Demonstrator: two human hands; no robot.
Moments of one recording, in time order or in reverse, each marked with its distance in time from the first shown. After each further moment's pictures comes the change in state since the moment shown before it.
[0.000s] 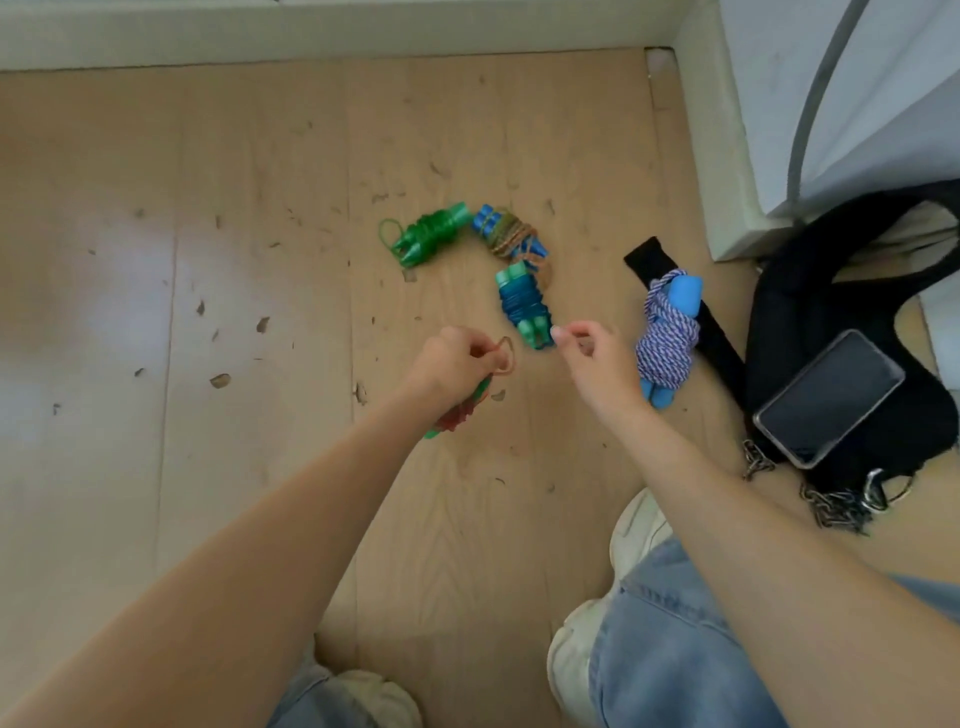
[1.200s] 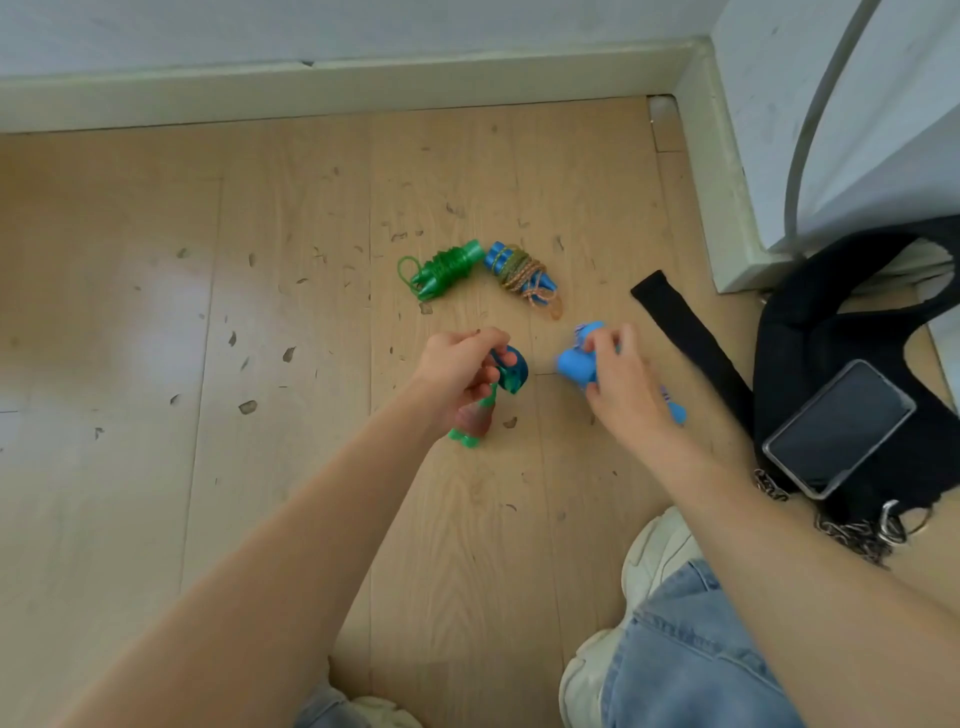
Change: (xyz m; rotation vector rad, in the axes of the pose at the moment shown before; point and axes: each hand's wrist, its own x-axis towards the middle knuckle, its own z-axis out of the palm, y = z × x) left_hand -0.015 0.029 -0.024 -0.760 0.039 -0.199; right_hand 0.003 0.000 -0.016 -0.578 -0.002 -0.194
